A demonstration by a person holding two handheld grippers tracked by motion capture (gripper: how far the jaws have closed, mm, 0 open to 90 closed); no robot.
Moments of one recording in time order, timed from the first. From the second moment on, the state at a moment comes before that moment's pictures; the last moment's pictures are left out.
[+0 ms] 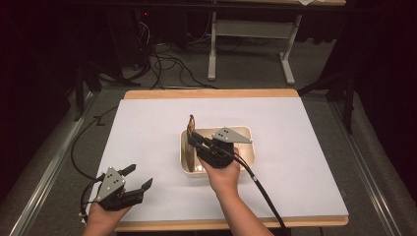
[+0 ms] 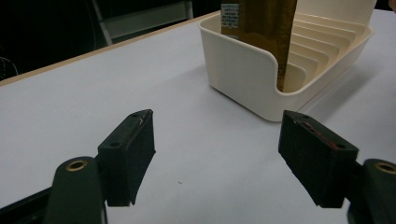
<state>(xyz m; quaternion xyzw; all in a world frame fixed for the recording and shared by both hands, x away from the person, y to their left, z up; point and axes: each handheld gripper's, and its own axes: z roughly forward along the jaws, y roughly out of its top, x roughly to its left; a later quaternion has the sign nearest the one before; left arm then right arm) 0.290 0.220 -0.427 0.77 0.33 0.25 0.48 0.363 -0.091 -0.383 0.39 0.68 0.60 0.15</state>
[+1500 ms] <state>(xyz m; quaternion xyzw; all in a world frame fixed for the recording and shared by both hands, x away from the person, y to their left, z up) 0.290 0.217 -0.430 0.78 0.33 0.25 0.47 0.347 -0.112 -0.356 0.38 0.72 0.55 0.19</state>
